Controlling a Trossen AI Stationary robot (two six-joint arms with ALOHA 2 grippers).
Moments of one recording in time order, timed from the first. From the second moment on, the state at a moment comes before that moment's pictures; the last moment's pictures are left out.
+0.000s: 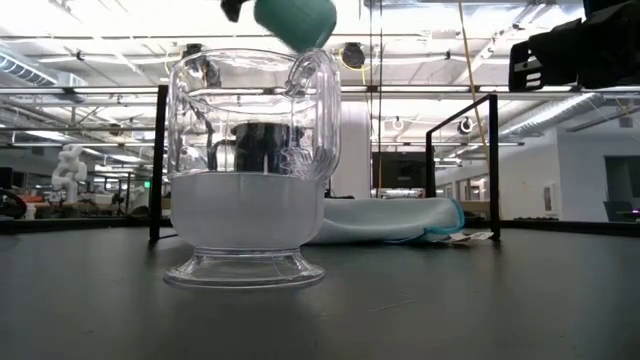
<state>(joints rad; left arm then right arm) 0.04 1.14 0.91 0.10 0.00 0.13 0.34 0.63 0.07 0.51 0.00 -0.18</state>
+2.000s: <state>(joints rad) 0.37 1.97 1.77 -0.97 0.48 0.90 0.34 0.63 0.07 0.48 0.00 -0.20</state>
